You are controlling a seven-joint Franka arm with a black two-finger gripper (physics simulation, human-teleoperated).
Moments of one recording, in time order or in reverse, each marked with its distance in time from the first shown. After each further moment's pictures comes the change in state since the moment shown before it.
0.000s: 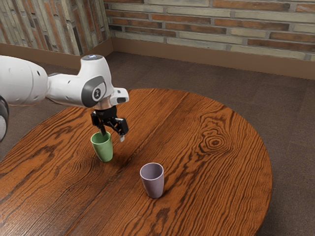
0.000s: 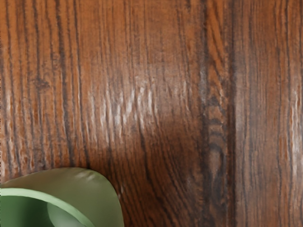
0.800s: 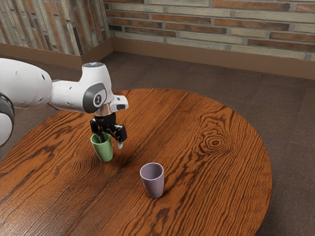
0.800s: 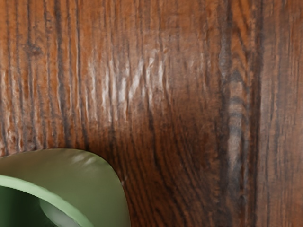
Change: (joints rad) arm 0.011 0.037 0.000 -0.015 -0.017 0.001 -0.005
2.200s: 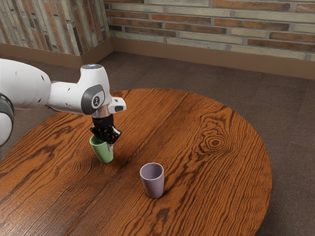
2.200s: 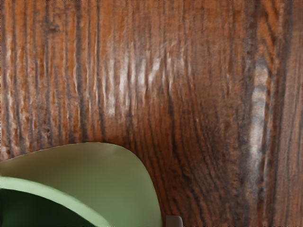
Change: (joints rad) arm -0.001 -0.005 0.012 -0.015 0.010 -0.006 -0.031
